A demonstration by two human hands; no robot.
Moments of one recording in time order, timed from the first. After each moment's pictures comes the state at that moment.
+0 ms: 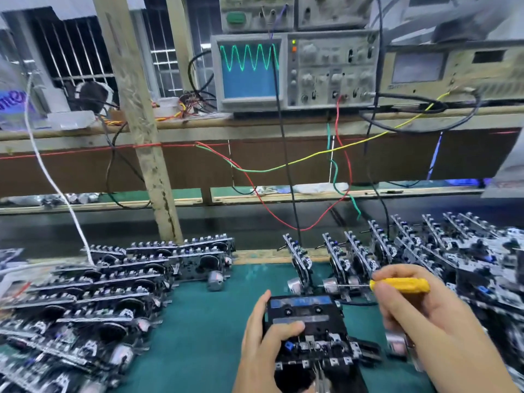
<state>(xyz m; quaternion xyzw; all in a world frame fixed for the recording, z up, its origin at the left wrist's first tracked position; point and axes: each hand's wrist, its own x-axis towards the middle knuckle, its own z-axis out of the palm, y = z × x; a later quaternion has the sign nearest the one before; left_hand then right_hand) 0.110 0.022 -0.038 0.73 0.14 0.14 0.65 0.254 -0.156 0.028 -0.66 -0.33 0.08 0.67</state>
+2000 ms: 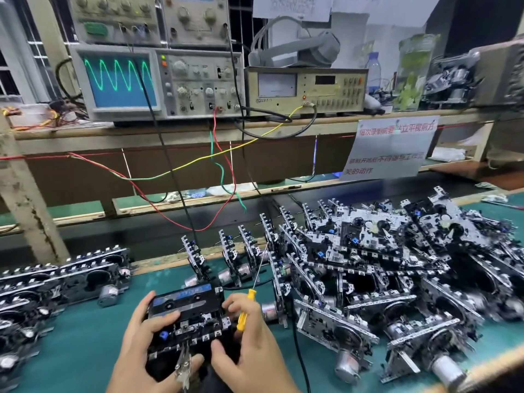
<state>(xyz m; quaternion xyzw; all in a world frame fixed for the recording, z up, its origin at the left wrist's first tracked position) 0.129 0.005 -0.079 0.84 0.11 0.37 0.38 0.243 -0.157 -0.098 -0.71 -0.46 -0.05 0.52</state>
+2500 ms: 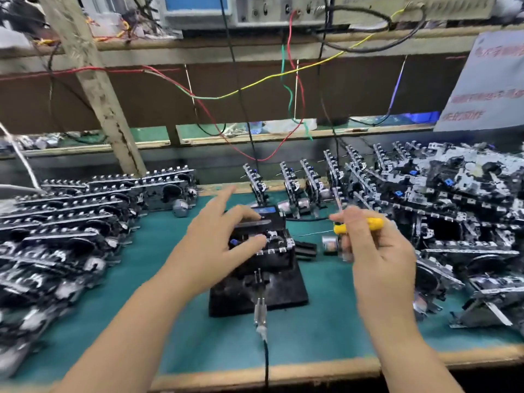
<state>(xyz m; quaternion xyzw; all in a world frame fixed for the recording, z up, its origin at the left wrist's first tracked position) 0.131 0.012 -0.011 0.94 0.14 0.18 0.25 0.239 -0.191 -0.029 -0.62 -0.26 -0.08 0.73</state>
